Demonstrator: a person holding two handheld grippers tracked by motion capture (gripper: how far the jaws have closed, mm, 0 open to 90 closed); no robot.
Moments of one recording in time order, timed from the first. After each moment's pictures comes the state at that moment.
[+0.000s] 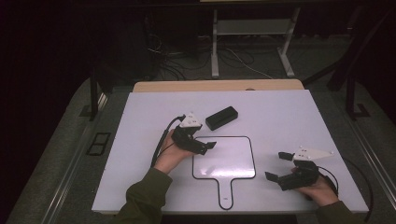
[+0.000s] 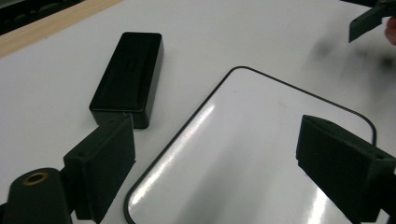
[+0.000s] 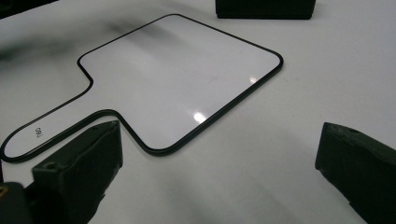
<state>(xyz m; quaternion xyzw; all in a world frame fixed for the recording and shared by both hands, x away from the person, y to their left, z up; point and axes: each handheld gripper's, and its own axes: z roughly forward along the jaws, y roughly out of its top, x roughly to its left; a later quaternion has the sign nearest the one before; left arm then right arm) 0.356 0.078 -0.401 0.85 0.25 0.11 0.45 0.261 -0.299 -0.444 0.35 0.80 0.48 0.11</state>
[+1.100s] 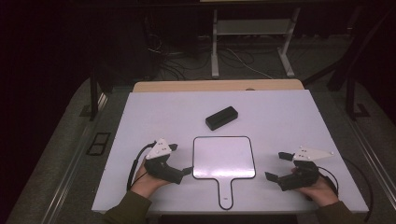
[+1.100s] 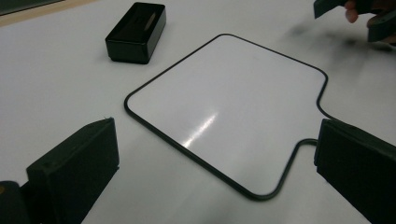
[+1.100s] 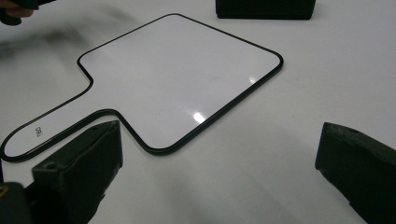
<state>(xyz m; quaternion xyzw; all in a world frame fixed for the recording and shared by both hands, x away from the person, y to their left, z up) 0.279 0.151 -0.424 0.82 0.27 0.12 0.49 0.260 -0.298 -0.444 0.35 0.80 0.48 0.11</state>
